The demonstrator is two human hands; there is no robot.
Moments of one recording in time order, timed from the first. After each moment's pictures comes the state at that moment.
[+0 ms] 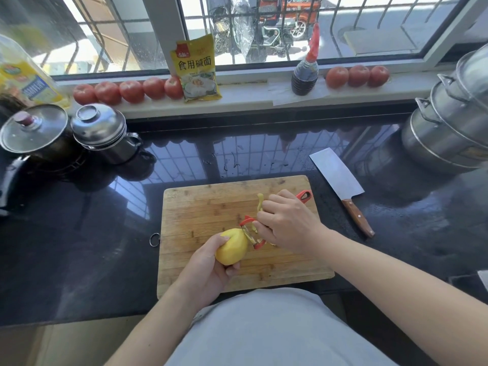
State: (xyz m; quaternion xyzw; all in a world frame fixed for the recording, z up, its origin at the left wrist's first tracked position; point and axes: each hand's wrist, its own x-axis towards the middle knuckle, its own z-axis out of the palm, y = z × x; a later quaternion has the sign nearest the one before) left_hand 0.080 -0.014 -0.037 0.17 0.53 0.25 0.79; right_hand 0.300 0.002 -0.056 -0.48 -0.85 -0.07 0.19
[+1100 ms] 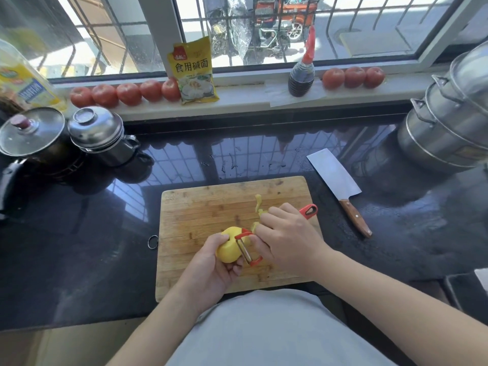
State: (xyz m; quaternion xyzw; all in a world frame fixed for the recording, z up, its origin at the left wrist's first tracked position) left_hand 0.082 -0.015 -0.039 0.14 0.50 0.25 0.82; right_hand 0.283 -0.031 -0.031 -0.51 -0.84 -0.07 0.19
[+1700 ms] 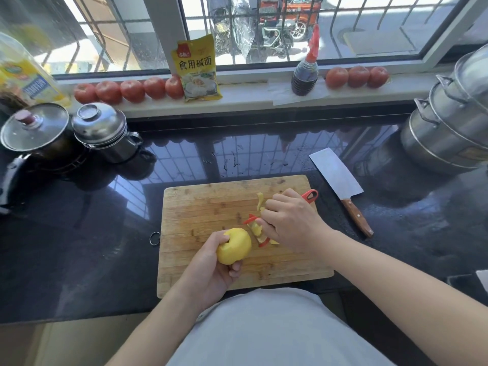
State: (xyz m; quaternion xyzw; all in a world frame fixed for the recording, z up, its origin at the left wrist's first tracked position) left_hand 0.084 -0.020 -0.025 0.16 0.51 0.25 0.81; right_hand 0.304 -0.005 -0.050 -0.51 -0.84 -0.07 0.15
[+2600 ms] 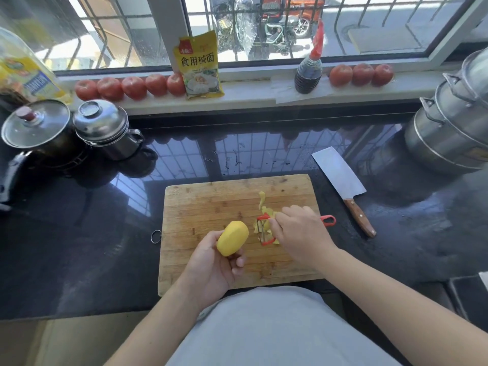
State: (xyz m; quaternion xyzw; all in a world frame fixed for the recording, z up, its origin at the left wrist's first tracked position) left_hand 0.081 -0.014 -0.031 0.10 0.49 0.22 0.84; right_hand 0.299 -0.029 -0.066 -0.66 -0.75 0.00 0.10
